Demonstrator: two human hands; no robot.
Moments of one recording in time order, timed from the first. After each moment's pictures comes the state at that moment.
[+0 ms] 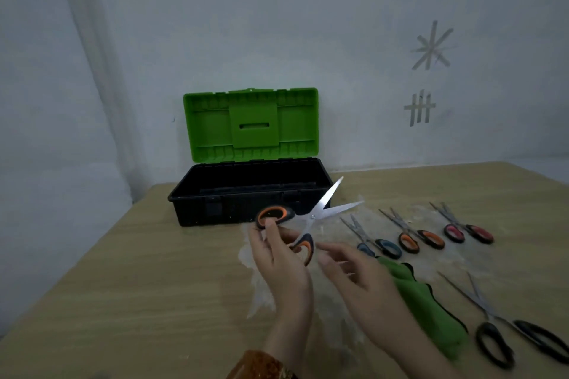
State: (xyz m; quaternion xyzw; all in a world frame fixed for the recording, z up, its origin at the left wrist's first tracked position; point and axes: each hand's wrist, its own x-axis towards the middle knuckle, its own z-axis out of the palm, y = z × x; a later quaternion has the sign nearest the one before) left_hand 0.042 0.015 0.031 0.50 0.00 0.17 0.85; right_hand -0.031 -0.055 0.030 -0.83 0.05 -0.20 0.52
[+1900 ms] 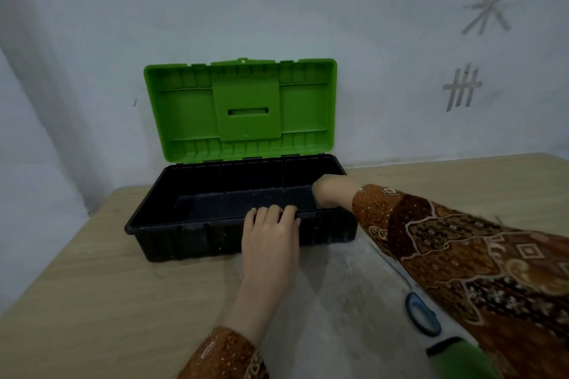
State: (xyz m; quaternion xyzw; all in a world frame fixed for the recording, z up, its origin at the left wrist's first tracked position) left_hand 0.248 0.013 -0.013 0.88 -0.29 0.33 0.20; right_hand 0.294 -0.139 0.064 -0.98 0.13 0.14 -0.10
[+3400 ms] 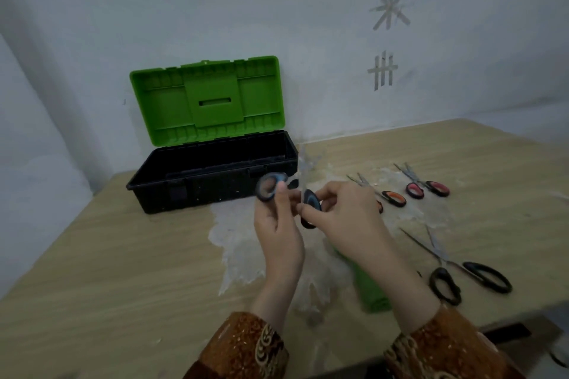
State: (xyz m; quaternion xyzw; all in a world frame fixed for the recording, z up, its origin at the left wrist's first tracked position) left_hand 0.040 -0.017 0.022 0.55 -0.17 0.12 0.81; right_hand -0.021 -0.088 0.067 -0.87 0.16 -0.27 0.38
